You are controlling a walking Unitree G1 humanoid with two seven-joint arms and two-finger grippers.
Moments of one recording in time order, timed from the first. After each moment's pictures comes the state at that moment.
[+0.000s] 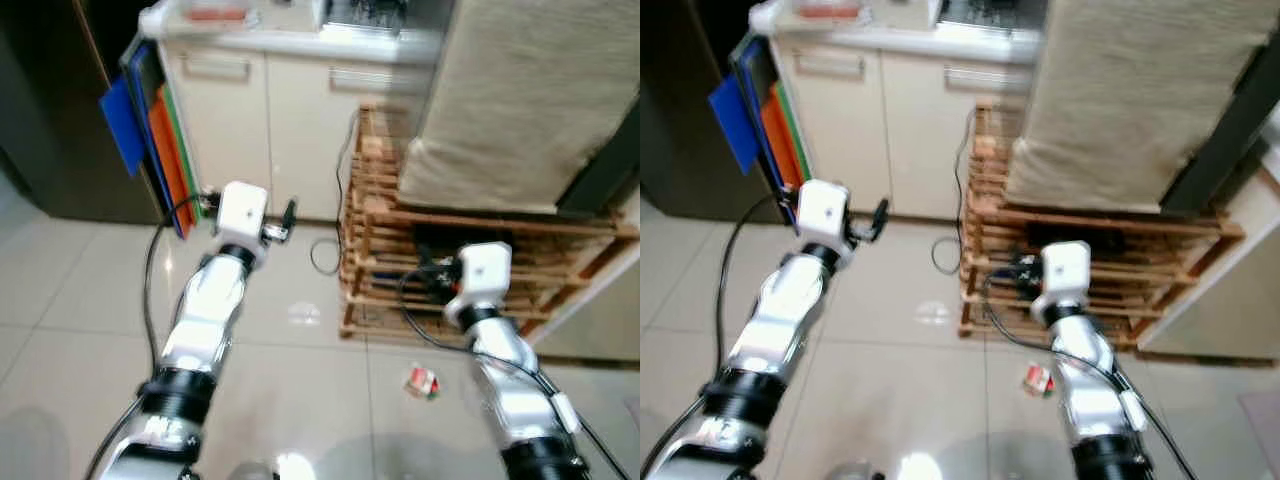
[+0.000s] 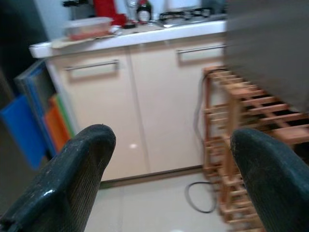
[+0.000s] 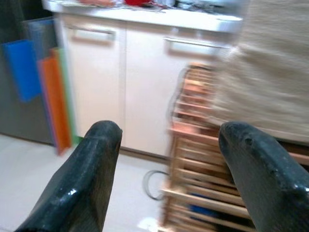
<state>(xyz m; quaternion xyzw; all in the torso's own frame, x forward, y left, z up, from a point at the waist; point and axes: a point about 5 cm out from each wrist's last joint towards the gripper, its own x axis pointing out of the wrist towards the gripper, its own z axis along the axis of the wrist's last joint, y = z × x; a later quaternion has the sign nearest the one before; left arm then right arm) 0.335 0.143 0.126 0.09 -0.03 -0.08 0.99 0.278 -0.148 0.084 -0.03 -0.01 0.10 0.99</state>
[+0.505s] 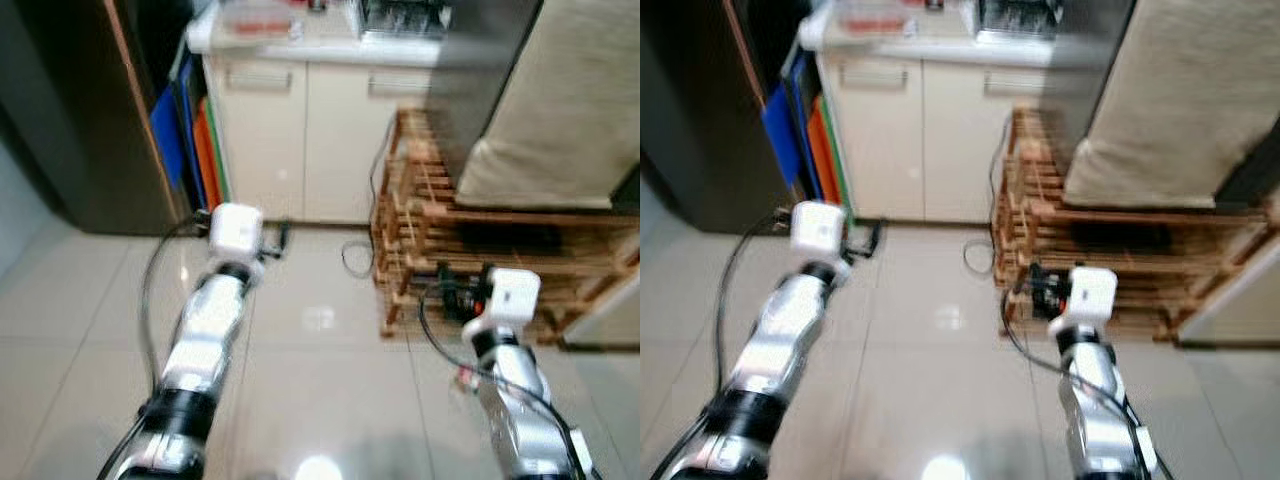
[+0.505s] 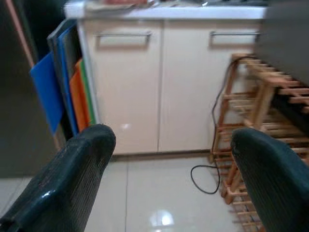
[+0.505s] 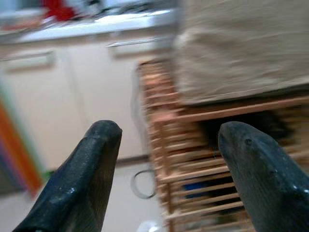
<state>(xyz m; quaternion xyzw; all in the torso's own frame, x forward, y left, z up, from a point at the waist) 0.316 0.158 0.094 0.01 0.04 -0.02 1.00 0.260 -0.202 0.076 0.05 0.00 -0.08 1.00</state>
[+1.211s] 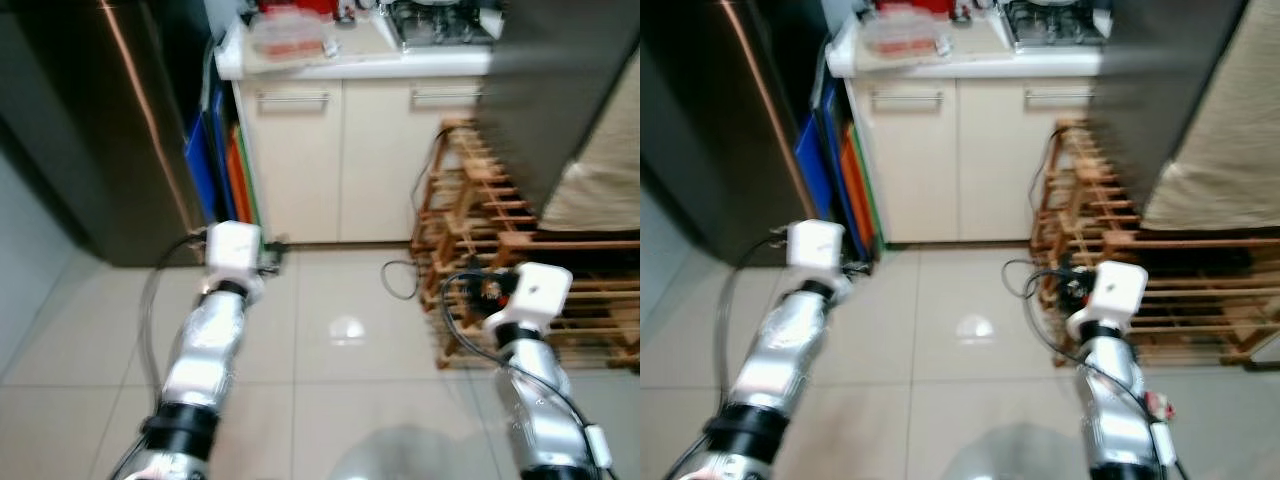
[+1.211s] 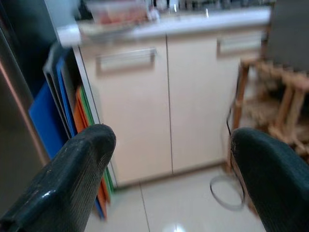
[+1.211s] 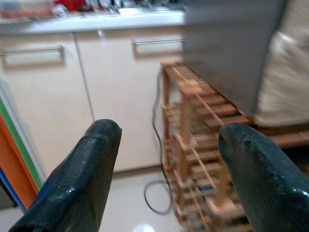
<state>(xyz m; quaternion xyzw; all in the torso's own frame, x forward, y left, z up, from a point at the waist) 0.316 0.117 0.108 0.05 -0.01 -0.11 0.99 0.269 -0.206 0.079 0.01 0.01 -0.09 1.00</state>
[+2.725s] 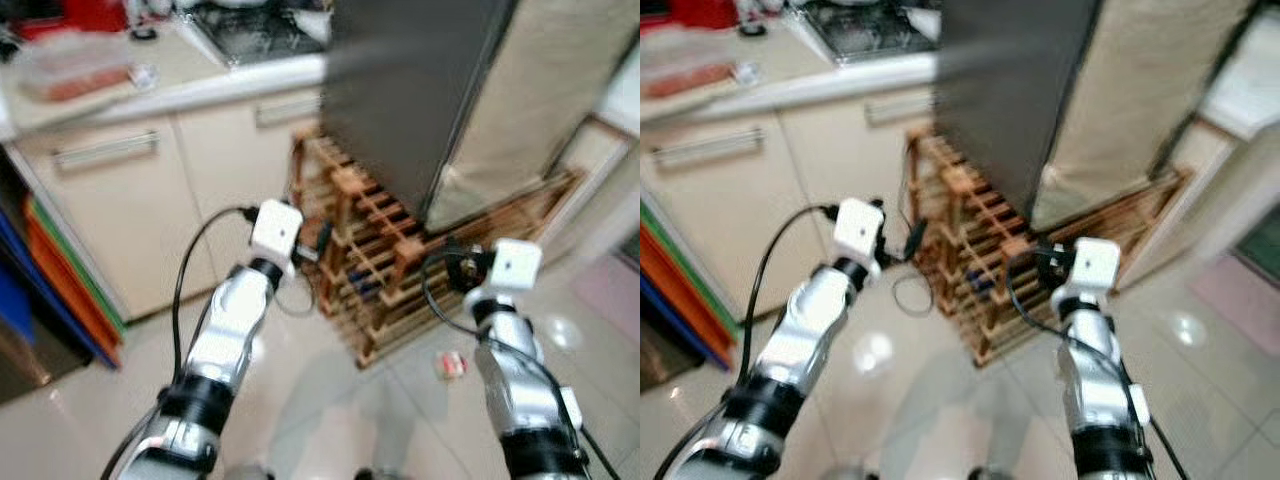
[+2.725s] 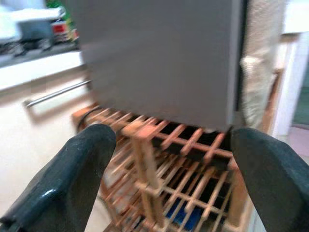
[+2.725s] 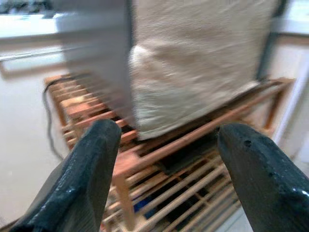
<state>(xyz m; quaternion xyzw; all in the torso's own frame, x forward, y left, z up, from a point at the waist) 0.326 0.104 0.116 0.08 -0.03 -0.19 0.98 0.297 -0.178 0.083 0.02 0.00 -0.03 1.00</state>
